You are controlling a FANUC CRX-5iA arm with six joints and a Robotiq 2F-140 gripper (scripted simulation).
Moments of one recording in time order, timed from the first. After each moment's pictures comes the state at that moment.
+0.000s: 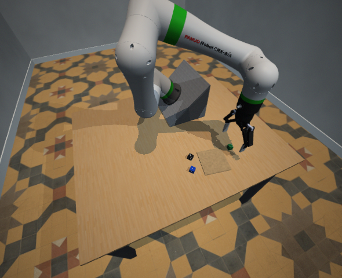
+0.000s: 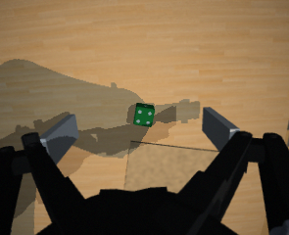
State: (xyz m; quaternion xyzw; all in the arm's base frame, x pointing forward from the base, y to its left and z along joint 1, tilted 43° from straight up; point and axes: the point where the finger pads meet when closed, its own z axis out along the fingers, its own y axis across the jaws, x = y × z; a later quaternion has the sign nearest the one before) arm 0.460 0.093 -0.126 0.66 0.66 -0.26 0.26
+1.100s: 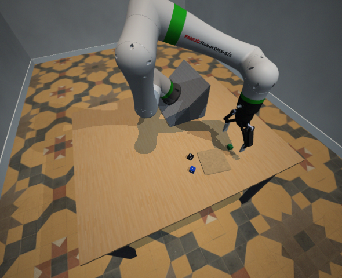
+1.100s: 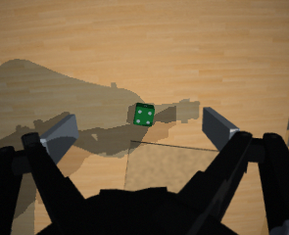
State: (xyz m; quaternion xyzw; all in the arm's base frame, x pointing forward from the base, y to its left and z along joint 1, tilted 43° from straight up) arm 0.460 0.093 -0.126 0.66 0.66 -0.26 0.26
